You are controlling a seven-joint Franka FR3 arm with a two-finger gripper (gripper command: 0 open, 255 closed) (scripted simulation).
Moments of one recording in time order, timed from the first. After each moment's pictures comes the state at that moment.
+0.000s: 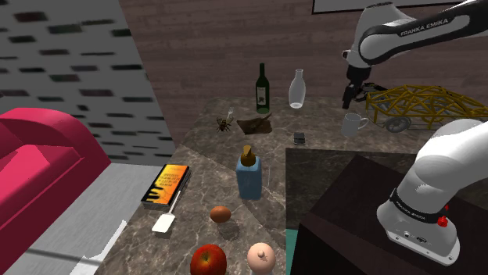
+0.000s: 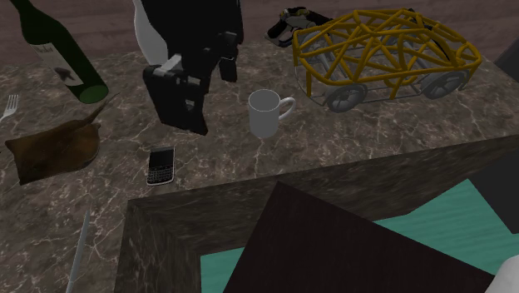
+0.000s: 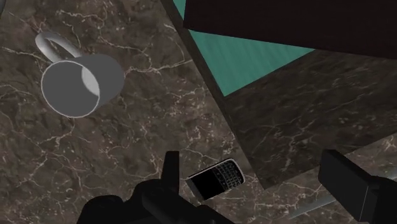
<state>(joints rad) -0.12 -0.65 -0.32 -2.62 -0.26 2.04 -0.39</state>
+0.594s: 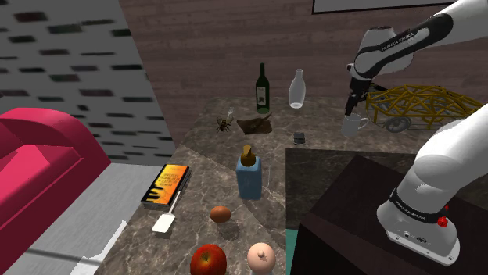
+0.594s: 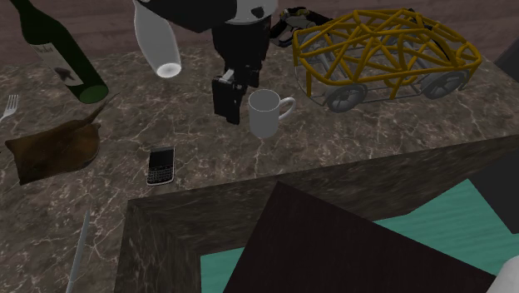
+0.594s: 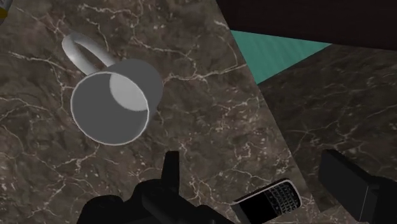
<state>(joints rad) -0.12 -0.38 -0.54 -2.60 -0.25 2.31 -0.59</state>
